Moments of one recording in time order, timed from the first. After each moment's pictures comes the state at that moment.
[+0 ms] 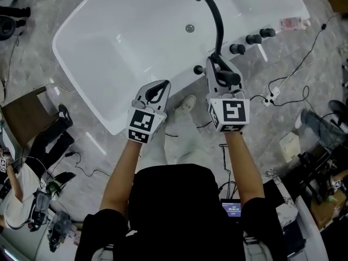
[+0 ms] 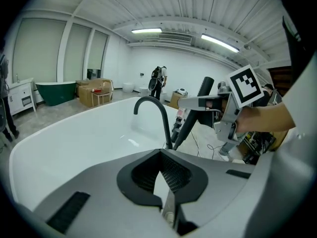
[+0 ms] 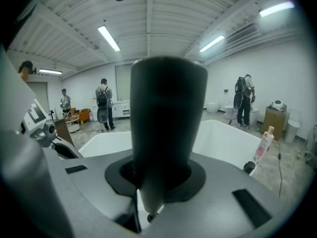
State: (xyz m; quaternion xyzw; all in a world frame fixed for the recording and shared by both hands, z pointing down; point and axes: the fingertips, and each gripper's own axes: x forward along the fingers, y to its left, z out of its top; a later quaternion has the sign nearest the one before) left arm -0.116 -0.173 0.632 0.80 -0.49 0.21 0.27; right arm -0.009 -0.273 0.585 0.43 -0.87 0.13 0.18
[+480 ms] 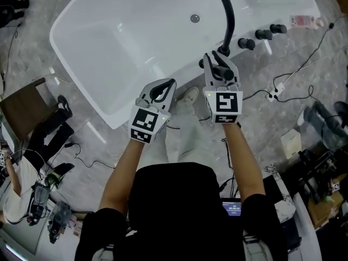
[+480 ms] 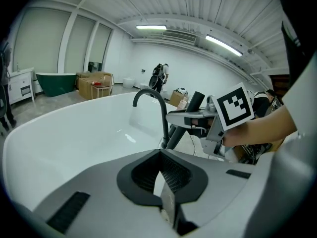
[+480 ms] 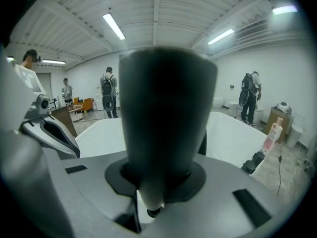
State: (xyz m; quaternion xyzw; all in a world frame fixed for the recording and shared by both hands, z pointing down) left arm -0.109 -0.161 0.658 0.80 -0.48 0.20 0.31; right arm -0.027 -0.262 0.660 0.41 -0.87 0.13 0.24
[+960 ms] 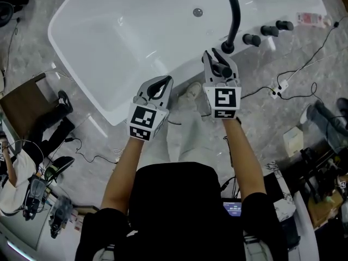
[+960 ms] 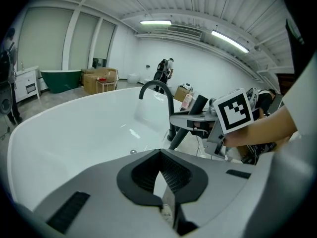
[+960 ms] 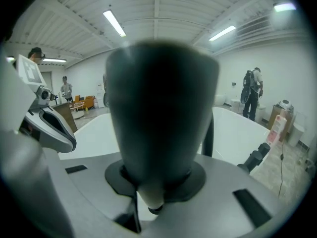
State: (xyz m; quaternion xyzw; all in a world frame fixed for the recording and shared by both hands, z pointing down) left arm -0.121 -0.150 0.687 0.78 -0.49 0.23 0.32; right arm -0.031 -0.255 0.698 0.39 -0.87 0.14 0.25
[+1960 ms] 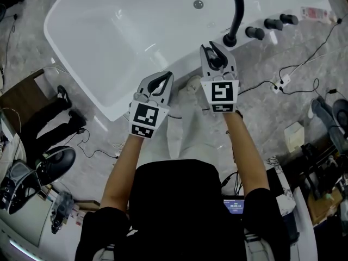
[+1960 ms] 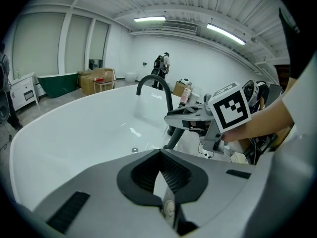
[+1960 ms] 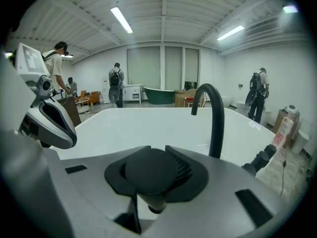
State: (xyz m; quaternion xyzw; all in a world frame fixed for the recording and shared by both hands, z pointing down) left arm -0.118 -0.142 0.708 0.78 -0.48 0.26 0.30; right arm -0.042 -0.246 0.724 0.37 -0.88 0.12 0.27
